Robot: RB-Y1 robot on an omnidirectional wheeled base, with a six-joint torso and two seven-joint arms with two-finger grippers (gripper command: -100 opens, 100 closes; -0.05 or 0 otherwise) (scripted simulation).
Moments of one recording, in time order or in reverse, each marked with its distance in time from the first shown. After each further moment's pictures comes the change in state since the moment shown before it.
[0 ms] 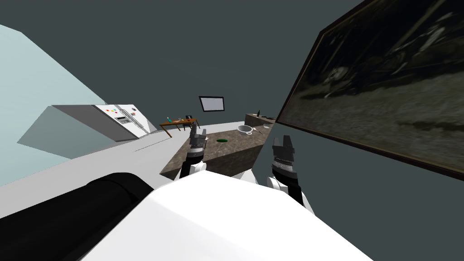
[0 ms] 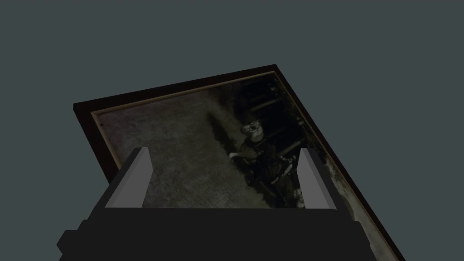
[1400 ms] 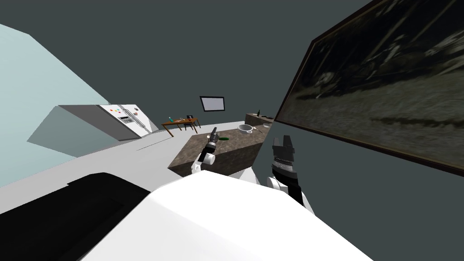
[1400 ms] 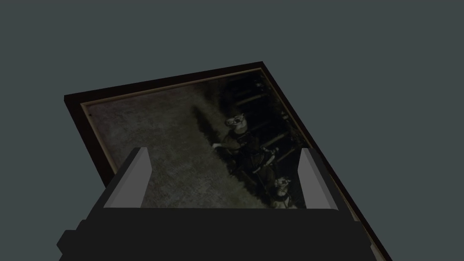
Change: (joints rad) left arm -0.320 0.111 -0.066 0.355 0.059 0.267 0.037; right arm 0.000 0.000 0.000 0.000 0.000 0.000 0.000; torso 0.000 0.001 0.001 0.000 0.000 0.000
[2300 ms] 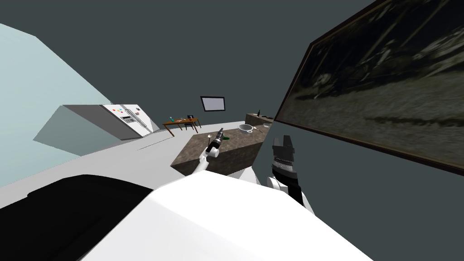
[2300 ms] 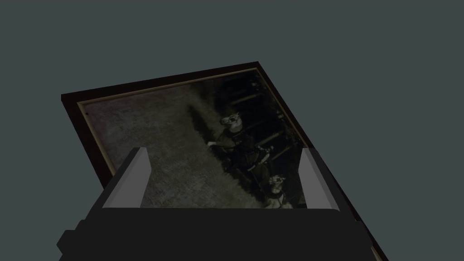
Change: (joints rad) left arm -0.225 0.043 -0.018 0.226 0.038 0.216 0.012; right arm 0.000 0.000 0.000 0.000 0.000 0.000 0.000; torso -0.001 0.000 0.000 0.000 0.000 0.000
